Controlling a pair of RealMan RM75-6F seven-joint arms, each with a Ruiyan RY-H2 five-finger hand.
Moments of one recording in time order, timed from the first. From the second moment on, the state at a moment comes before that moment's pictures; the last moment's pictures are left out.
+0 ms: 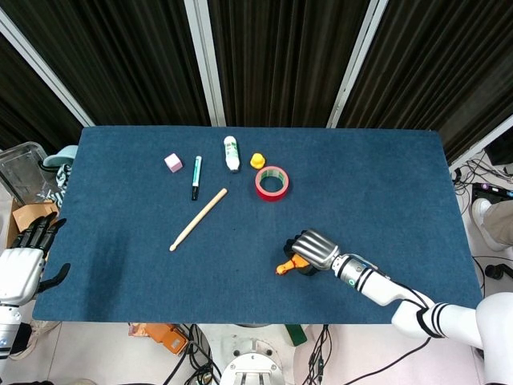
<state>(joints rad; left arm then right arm) -0.09 -1.07 -0.01 -1.60 1.53 1.47 -0.03 0.80 -1.54 -0.06 -1.26 -1.69 0.87 0.15</state>
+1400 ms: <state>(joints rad) -0.09 -1.07 -0.02 -1.61 1.52 1.47 -0.03 0.64 -1.49 0.19 -1.34 -1.65 1.49 0.18</state>
